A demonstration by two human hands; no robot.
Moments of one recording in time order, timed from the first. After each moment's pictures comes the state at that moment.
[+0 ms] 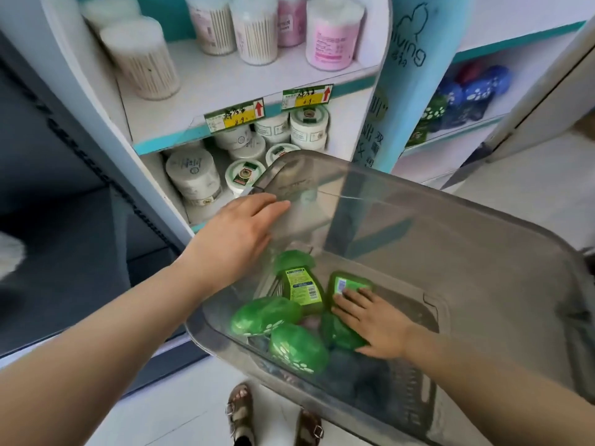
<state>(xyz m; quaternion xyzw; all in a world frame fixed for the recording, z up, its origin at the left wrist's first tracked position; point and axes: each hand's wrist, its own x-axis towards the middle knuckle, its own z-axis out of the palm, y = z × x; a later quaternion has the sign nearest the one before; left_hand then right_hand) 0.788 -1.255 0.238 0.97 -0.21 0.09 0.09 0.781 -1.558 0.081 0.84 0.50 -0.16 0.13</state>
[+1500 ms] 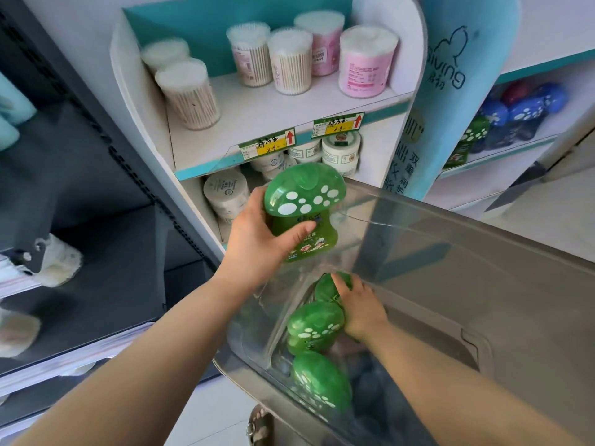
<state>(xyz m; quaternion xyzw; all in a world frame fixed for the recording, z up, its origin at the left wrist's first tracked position) 0.798 -1.276 0.264 0.84 0.08 0.16 0.51 0.834 -1.462 0.057 0.96 0.20 -0.21 -0.06</state>
